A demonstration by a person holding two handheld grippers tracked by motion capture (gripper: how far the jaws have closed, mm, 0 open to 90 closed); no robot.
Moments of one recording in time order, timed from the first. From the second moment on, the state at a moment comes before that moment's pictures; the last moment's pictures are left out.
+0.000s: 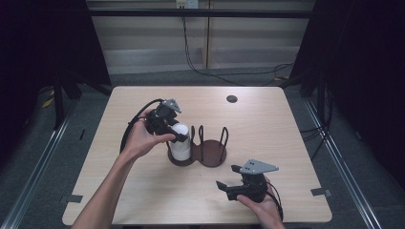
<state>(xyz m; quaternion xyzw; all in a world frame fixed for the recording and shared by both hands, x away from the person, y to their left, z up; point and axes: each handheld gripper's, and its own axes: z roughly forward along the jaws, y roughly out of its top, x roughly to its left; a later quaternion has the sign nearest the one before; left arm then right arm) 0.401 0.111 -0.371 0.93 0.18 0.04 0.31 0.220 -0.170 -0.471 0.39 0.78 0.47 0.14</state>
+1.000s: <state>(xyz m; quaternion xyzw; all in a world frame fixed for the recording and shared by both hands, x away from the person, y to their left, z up) 0.402 0.101 -0.379 0.94 0.19 0.04 0.26 0.219 -0.167 -0.472 0.39 0.79 0.46 0.13</state>
